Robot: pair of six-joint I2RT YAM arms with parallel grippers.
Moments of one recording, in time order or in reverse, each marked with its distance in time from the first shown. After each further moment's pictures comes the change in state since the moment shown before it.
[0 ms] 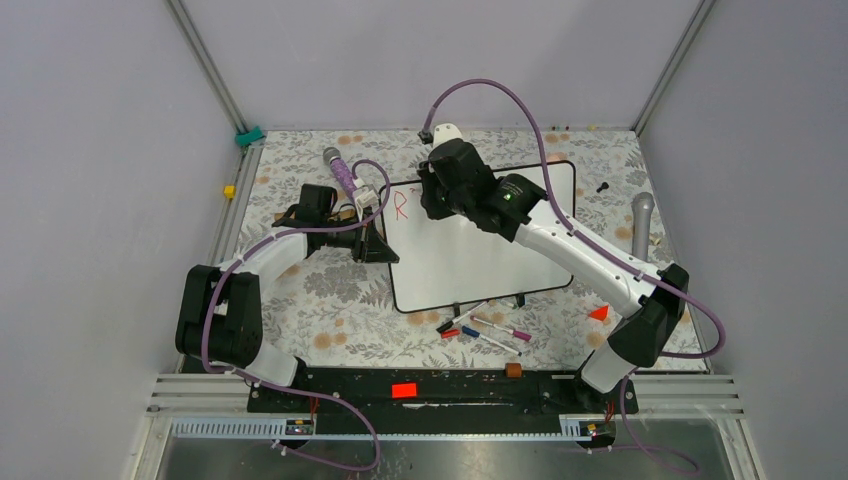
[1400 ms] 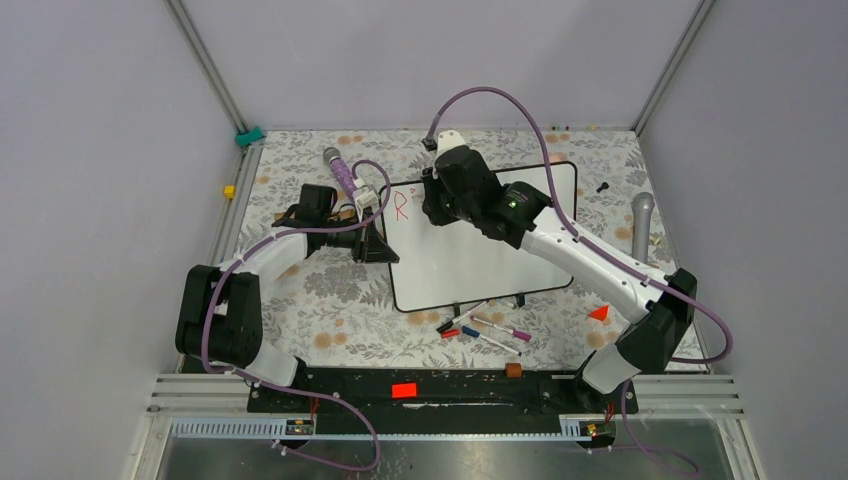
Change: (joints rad) left arm 0.000 0.000 0.000 0.000 0.005 0.019; right arm -0.003 -0.050 -0.092 0.055 -0.043 -0.003
